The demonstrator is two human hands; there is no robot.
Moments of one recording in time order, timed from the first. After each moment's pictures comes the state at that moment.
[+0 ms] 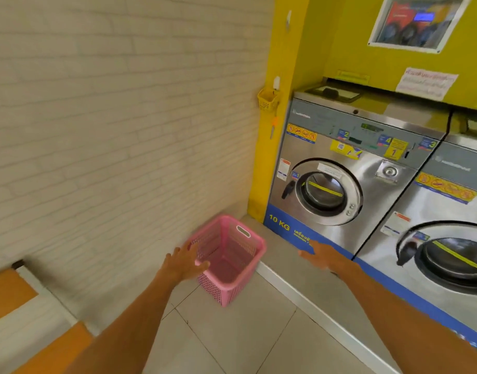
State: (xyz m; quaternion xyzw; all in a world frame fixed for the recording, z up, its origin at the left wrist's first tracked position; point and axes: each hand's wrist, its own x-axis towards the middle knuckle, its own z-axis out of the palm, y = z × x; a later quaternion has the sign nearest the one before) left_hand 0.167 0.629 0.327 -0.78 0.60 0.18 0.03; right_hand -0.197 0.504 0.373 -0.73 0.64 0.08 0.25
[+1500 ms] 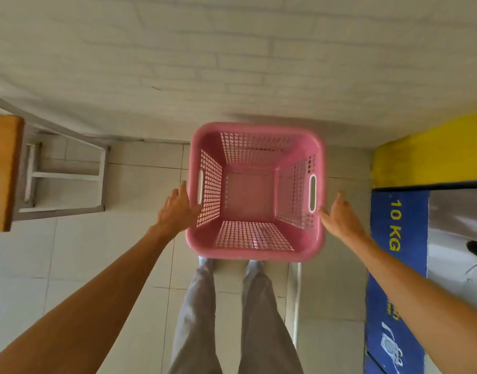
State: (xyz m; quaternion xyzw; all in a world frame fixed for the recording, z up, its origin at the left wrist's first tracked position) left_hand 0.196 0.309 -0.108 -0.91 0.01 0.38 -0.15; right_hand 0.047 -0.045 -0.112 -0.84 0.40 0.25 0.26
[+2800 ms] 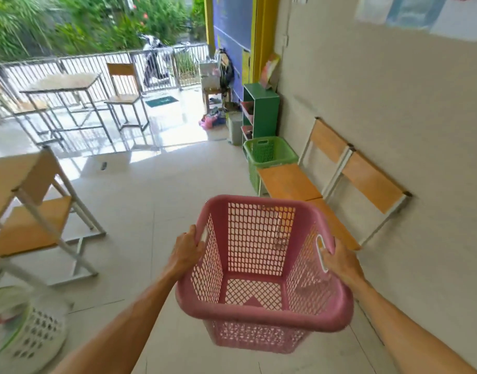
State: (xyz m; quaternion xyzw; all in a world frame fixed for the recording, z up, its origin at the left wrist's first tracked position) left_hand -0.235 0.905 0.313 -0.83 -0.44 -0.14 -0.30; right_hand 0.059 0.634 0.304 -0.93 -0.22 0.15 0.27
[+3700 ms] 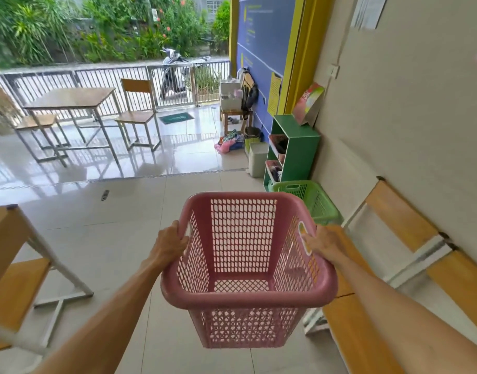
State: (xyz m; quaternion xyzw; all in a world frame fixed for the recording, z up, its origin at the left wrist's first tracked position) left_hand -0.065 1.412 0.338 -0.81 -0.49 -0.17 -0.28; right_hand 0.271 1.191 0.351 -0.93 -0.30 0.14 0.18
